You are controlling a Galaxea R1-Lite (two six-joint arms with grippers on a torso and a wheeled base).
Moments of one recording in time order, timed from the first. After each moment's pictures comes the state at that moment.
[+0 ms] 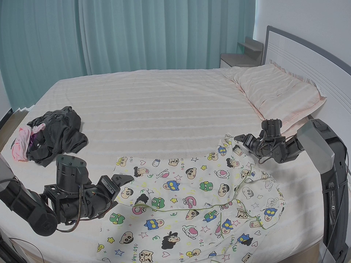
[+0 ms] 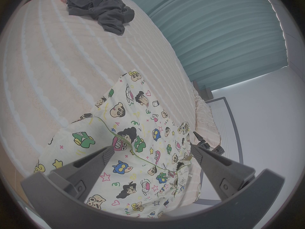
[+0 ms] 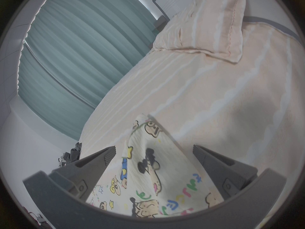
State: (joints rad) left arm -0.44 1.75 -0.37 -0.80 -0.04 -1.17; right arm 0.11 2.56 -1.54 -0.50 0.17 0.67
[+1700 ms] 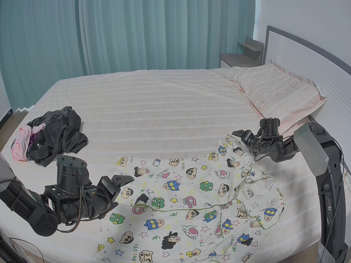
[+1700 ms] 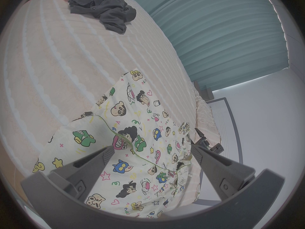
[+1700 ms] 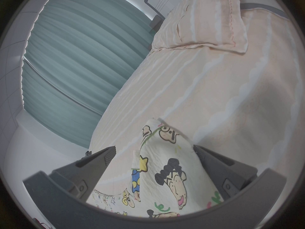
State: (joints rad) left arm -0.44 1.75 -0.37 -0.80 -0.04 -1.19; right arm 0.11 2.63 -1.65 -0.52 0.22 0.79
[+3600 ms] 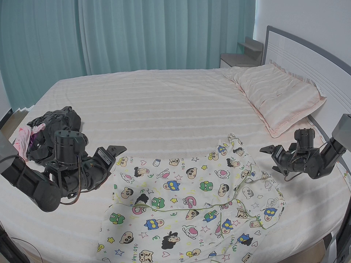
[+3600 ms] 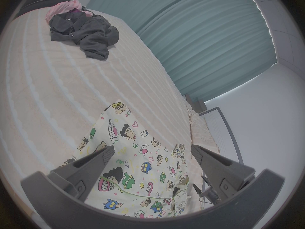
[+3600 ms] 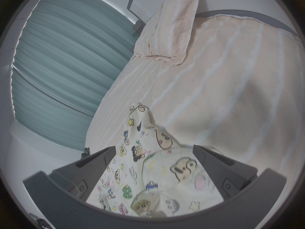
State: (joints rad) left arm -0.31 1.82 -0.57 -0.79 -0.02 -1.05; right arm 0.00 2.15 -0.82 -0.72 0.24 0.79
